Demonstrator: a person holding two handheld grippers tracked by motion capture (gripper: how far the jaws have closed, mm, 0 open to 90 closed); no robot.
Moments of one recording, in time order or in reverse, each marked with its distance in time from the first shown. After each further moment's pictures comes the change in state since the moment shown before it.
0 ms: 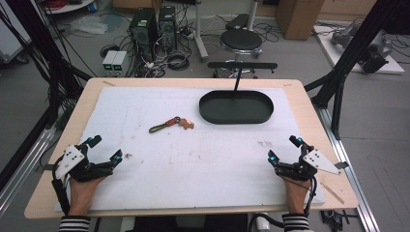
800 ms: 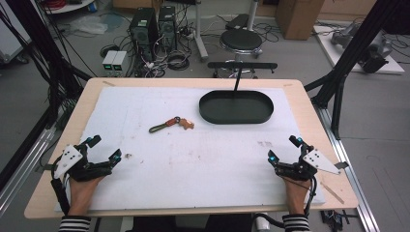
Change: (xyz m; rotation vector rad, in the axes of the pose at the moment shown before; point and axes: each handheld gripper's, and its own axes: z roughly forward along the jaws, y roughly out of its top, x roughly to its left) left arm 0.003 0.000 -0.001 -0.008 -0.007 -0.033; right arm 0.000 0.000 0.000 0.001 0.002 0.003
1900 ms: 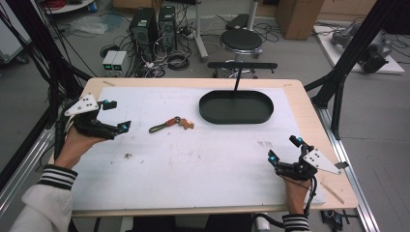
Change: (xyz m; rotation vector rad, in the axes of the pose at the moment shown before) left arm 0.029 0.106 0.089 0.314 -0.297 0.143; right arm -0.001 0.000 0.000 -0.005 -0.005 -0.004
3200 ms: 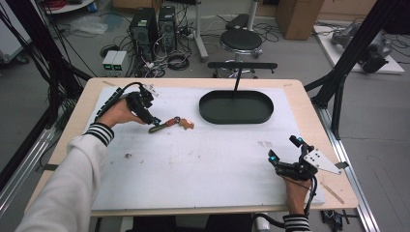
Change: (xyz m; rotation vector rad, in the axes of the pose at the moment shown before) left arm 0.024 0.025 0.152 0.689 -0.153 0.109; right arm 0.000 0.000 -0.001 0.002 0.003 0.012
